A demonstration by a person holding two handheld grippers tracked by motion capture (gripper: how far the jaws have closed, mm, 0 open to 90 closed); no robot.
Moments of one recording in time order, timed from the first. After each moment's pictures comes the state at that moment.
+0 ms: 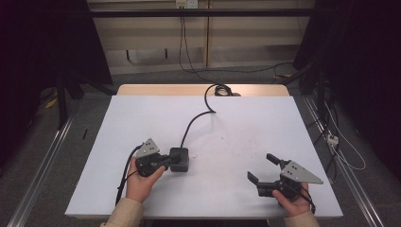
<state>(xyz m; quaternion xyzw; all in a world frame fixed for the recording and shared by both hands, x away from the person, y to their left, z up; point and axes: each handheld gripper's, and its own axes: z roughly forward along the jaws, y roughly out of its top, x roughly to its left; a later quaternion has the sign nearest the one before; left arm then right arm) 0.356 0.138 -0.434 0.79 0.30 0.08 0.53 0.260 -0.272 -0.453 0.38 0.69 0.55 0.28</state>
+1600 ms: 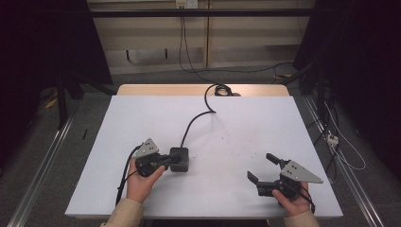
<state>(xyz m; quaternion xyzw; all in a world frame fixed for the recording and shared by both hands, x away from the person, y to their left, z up) 0.356 0.139 -0.434 0.79 0.30 0.08 0.53 0.261 -0.272 -0.453 0.38 0.69 0.55 0.28</state>
